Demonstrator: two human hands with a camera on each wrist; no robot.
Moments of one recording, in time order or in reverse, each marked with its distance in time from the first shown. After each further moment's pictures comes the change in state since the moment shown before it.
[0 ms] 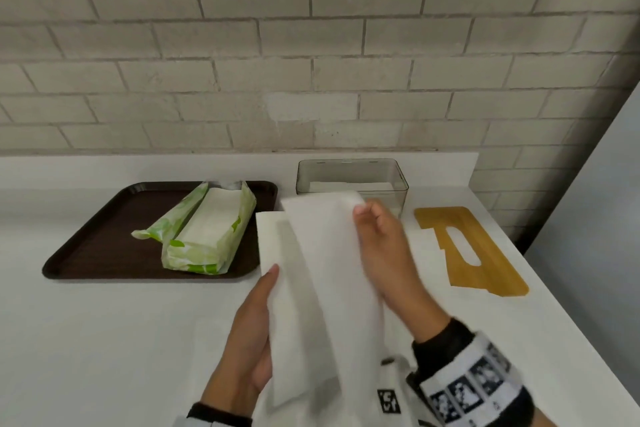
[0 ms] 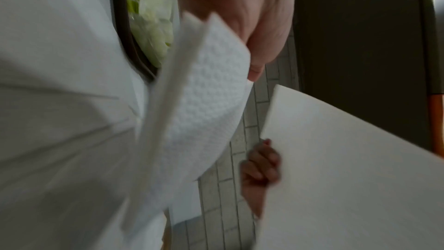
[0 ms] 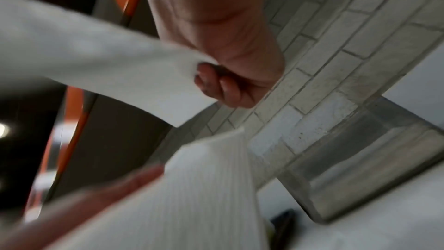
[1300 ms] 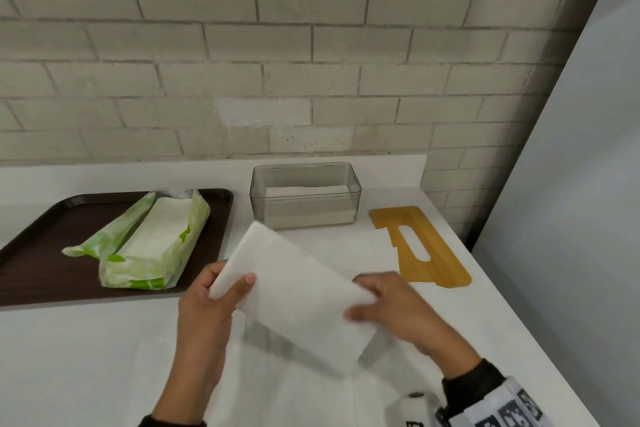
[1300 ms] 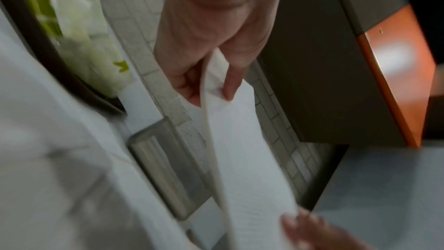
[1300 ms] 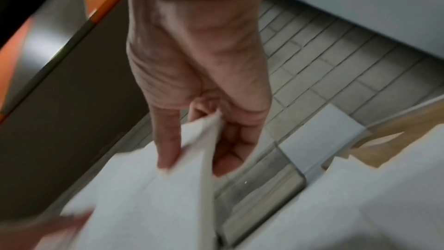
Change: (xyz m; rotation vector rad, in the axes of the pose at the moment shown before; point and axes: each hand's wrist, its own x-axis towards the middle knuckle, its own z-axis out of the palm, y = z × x) left_hand 0.024 -0.011 0.004 0.332 0.073 0.519; right_hand -0.037 0.050 -0.084 -0.151 -0.368 0.314
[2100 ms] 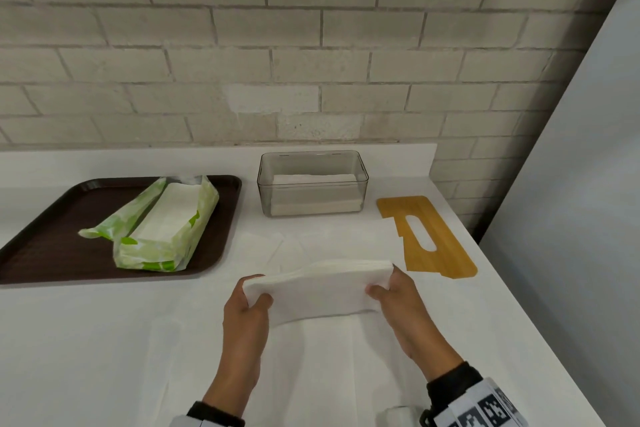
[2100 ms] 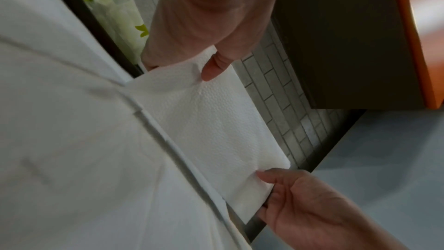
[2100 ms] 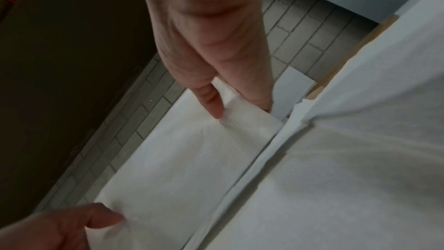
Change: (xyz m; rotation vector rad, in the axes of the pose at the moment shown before) left_hand -0.021 -0.036 0.019 0.220 0.056 -0.155; right_hand 0.011 0.040 0.017 0.282 0.310 0.152
